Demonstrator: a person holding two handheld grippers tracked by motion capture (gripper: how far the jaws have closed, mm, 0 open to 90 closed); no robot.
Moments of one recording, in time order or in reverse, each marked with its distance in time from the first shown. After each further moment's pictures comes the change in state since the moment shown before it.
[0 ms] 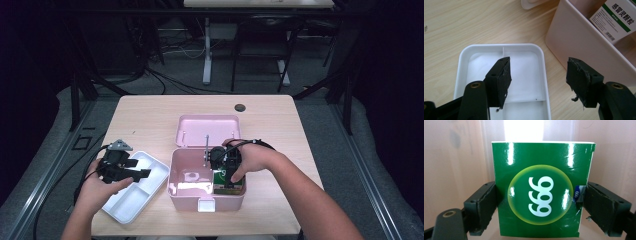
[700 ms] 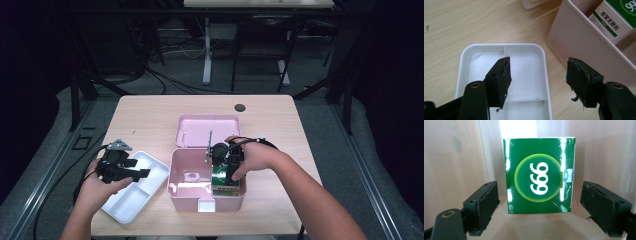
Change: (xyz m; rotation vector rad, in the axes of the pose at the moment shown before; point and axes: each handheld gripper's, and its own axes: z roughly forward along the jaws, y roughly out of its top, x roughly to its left) left arm 0.001 -0.001 0.000 0.002 0.002 -0.002; right arm -0.001 -0.006 -0.012 -0.032 -0.015 0.053
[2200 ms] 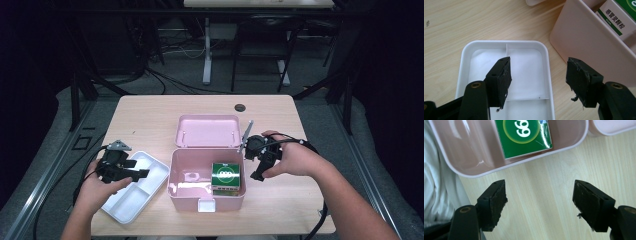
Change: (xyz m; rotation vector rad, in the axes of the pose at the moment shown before) left arm 0.005 -0.003 0.003 0.007 0.003 -0.018; right arm 0.012 -0.079 -0.056 -0.063 -0.103 0.204
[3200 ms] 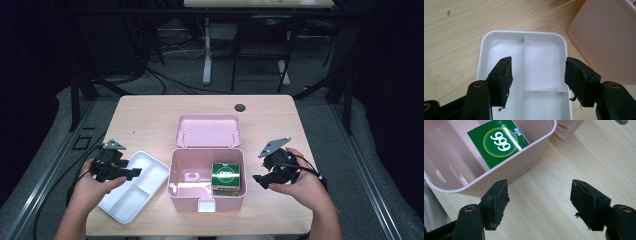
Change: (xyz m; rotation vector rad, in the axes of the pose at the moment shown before) left arm 0.015 -0.006 -0.002 0.048 0.080 -0.024; right arm 0.024 -0.060 0.021 -0.351 -0.128 0.343
